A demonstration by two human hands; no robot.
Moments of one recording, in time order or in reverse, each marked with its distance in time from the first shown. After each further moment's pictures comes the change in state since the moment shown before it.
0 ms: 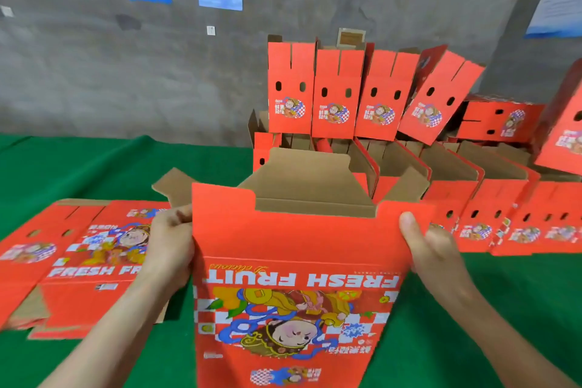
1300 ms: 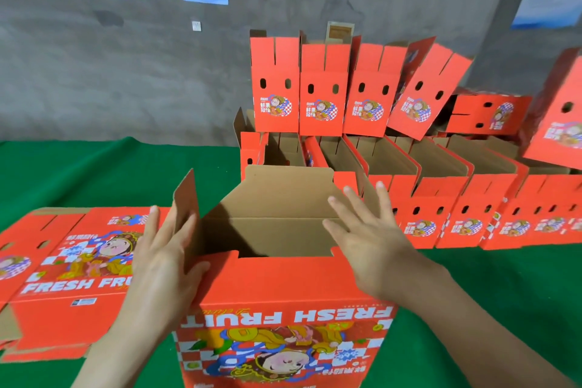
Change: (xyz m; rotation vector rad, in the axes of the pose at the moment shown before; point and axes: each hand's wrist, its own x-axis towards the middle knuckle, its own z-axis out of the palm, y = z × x) left_hand -0.021 -0.003 0.000 1.089 -0.070 0.408; right_hand 0.025 -0.033 0.029 -1.402 -0.436 -0.576
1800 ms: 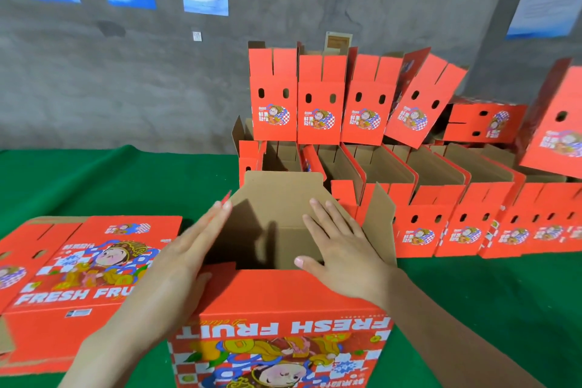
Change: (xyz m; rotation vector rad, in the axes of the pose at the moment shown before) left_hand 0.005 0.004 -0.006 -0.089 -0.127 0.387; right_hand 0.034 -0.014 0.047 0.507 0.003 0.034
